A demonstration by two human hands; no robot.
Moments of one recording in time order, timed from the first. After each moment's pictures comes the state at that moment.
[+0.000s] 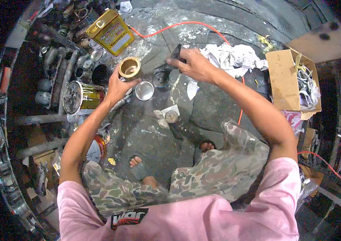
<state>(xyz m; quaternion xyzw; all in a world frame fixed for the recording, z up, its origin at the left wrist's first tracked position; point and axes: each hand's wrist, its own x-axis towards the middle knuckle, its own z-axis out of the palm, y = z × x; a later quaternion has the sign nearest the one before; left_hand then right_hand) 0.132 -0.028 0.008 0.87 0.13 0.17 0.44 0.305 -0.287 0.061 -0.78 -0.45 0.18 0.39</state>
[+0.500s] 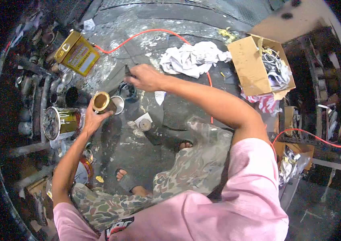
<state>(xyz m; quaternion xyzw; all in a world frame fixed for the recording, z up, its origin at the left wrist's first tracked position) 0.090 -0.033 -0.023 0.88 0.17 0.04 0.44 0.301 -0.274 0.034 -0.80 -0.49 0.14 0.32</state>
